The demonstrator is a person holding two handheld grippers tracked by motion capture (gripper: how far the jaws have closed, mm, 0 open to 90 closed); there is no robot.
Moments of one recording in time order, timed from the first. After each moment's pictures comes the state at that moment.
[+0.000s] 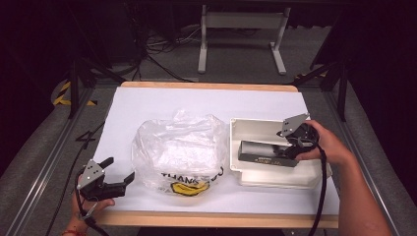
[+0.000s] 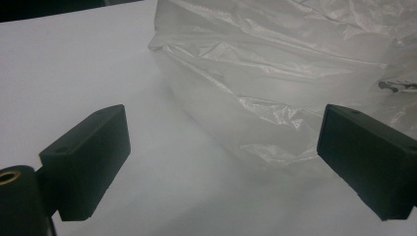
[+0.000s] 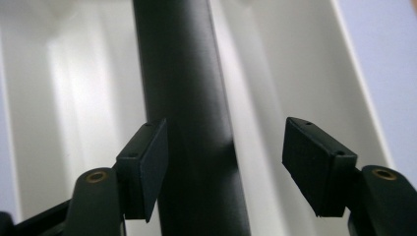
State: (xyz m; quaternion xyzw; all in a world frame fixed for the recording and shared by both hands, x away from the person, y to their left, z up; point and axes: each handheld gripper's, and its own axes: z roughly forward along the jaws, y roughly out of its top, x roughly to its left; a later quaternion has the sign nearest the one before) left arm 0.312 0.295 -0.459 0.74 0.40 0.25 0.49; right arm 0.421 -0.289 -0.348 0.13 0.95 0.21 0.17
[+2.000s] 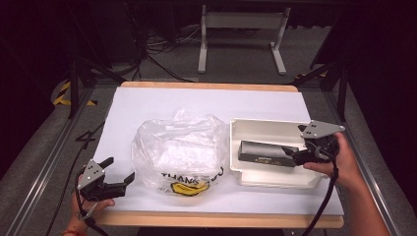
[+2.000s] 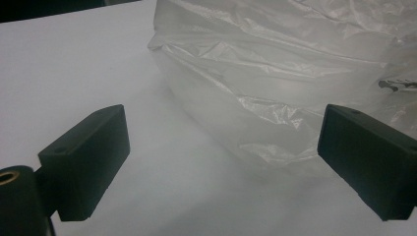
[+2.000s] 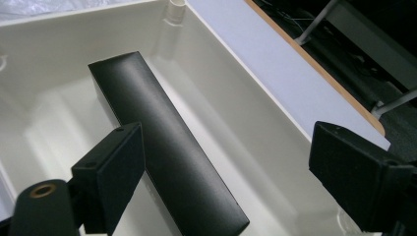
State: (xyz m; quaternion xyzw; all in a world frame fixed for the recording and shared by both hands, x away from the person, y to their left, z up) left arm 0.312 0.295 -0.459 0.74 0.39 0.25 0.49; right arm 0.359 -0.308 -0.324 0.28 0.86 0.31 0.30
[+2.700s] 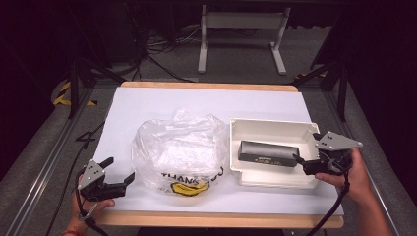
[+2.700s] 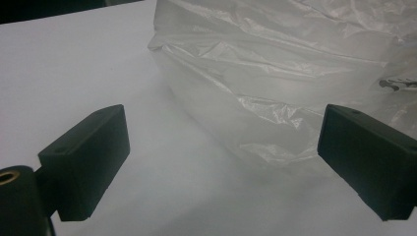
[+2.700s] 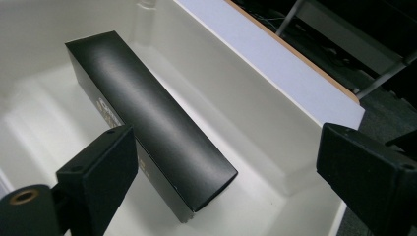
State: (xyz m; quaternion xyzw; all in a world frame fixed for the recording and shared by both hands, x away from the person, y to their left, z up) left arm 0.311 0.294 -0.459 0.74 0.39 0.25 0.49; right arm 0.333 -0.338 -0.343 0.33 0.82 0.32 0.33
